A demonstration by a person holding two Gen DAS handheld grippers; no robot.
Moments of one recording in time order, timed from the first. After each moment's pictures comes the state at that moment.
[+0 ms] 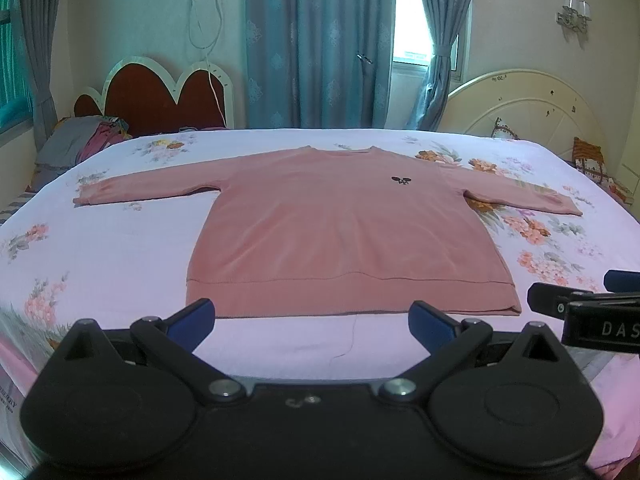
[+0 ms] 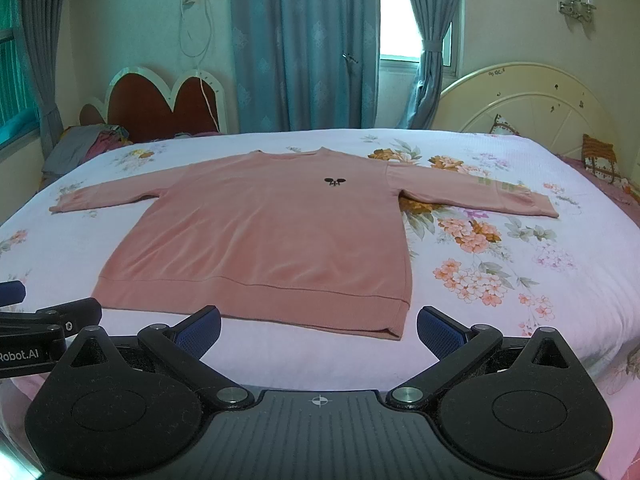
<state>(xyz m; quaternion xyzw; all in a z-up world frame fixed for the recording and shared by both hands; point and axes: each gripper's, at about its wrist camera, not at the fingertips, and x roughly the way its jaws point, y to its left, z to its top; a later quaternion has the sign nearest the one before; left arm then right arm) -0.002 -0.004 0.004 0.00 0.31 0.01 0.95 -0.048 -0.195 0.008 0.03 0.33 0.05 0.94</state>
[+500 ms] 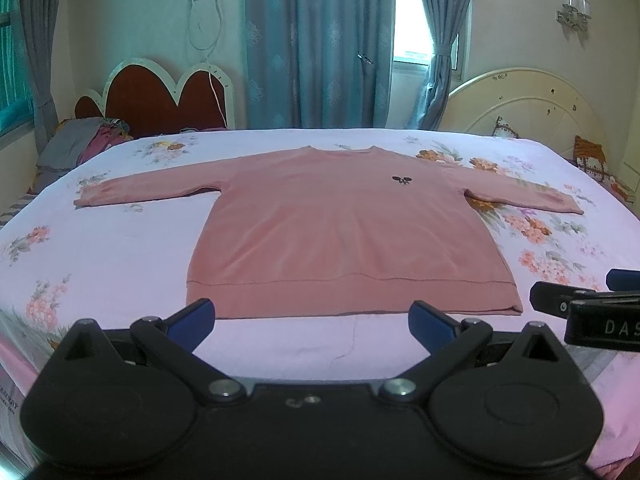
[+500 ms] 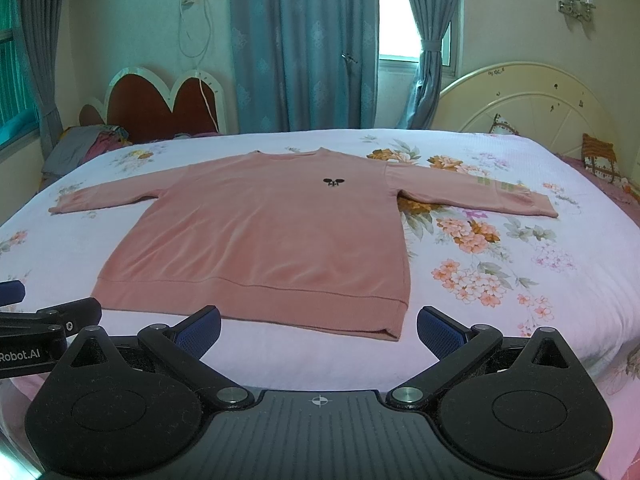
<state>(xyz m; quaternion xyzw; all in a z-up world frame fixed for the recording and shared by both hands) -0.004 -0.007 0.005 0.01 0.31 0.01 0.95 -0.047 -0.197 0.008 0.04 0.33 0.05 0.94</state>
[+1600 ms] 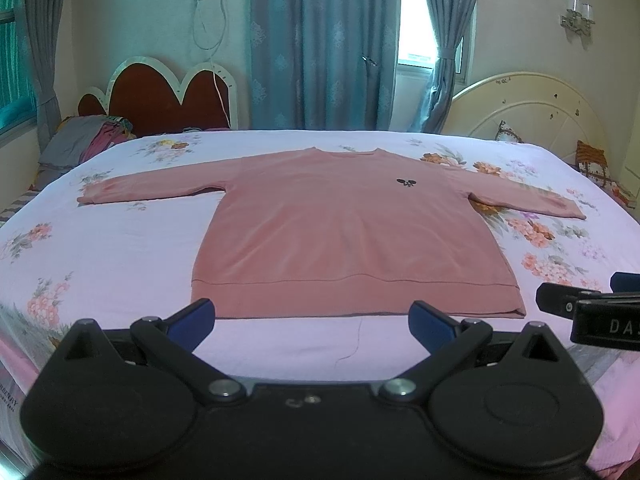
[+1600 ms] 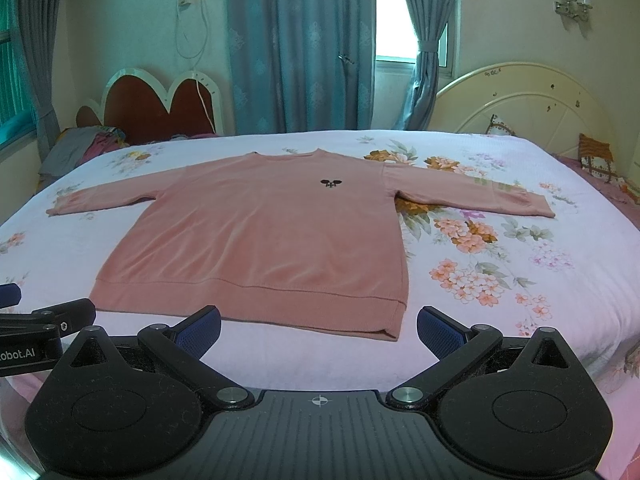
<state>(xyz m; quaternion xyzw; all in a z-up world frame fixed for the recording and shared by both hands) -0.004 -0.006 0.004 0.01 0.31 0.01 0.95 -0.046 -0.200 0.010 0.04 0.33 0.05 0.94</state>
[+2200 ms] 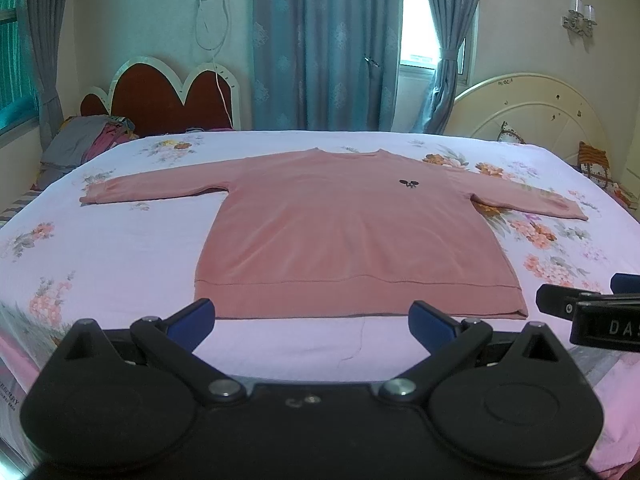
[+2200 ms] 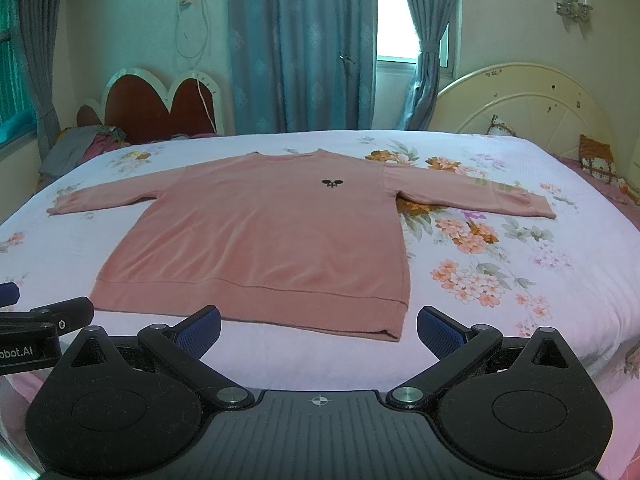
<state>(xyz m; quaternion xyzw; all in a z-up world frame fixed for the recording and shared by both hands) -0.005 -0.005 0.004 0.00 0.31 0.02 0.95 -0.046 -0.200 0.011 0.04 0.33 0.05 0.94</state>
